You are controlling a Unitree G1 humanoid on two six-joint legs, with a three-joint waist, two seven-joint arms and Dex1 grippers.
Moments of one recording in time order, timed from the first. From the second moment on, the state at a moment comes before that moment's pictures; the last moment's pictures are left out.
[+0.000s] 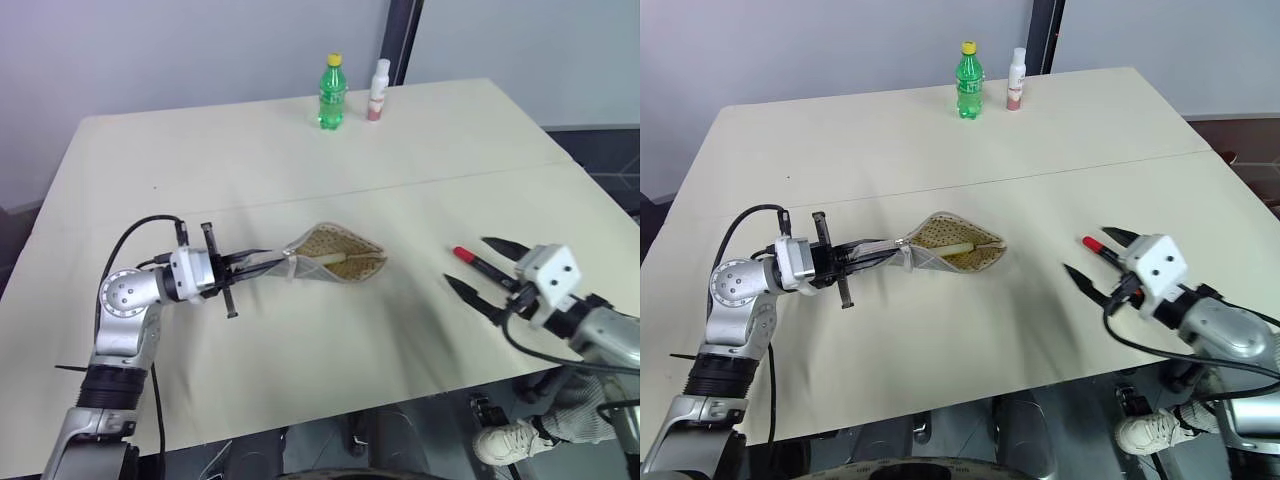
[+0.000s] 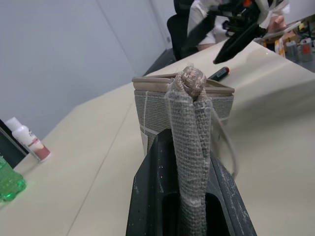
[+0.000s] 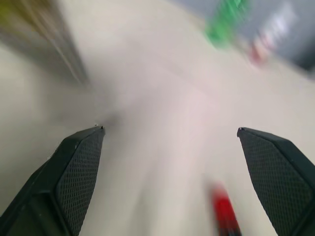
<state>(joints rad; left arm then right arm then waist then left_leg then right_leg) -0.29 0.51 0.02 0.10 -0.41 -0.43 -1.23 0.19 -0.76 -0.37 -0.33 0.34 0.25 0.70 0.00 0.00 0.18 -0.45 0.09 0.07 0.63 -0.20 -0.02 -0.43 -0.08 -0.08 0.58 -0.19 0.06</state>
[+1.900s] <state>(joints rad) -0.39 0.51 -0.10 0.18 -0.33 -0.56 -1.31 -0.37 -0.86 0.20 -0.28 0.00 0.05 1.01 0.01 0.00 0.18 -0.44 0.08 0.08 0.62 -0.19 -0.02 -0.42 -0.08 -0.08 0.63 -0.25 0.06</state>
